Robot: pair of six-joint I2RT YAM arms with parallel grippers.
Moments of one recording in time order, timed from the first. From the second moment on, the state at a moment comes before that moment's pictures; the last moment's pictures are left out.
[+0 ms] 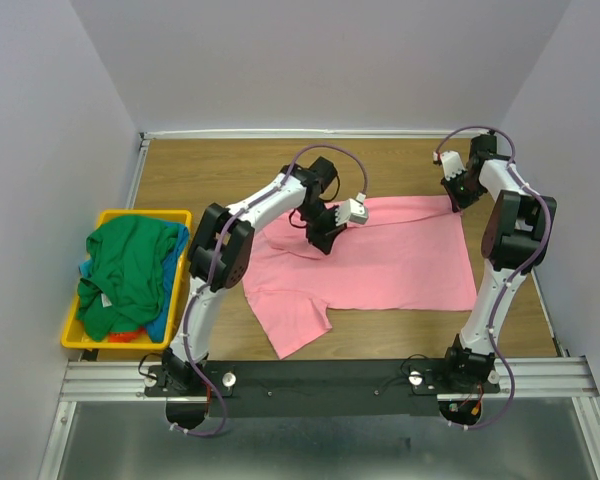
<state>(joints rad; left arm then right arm) -0.62 2.23 1.90 -1.06 0.66 0.83 -0.19 2.18 1.70 -0.74 -0.15 -0.74</state>
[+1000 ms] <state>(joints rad) -0.27 2.15 1.71 -0.68 0.50 0.41 -0.19 2.13 1.65 -0.75 -0.11 -0.79</state>
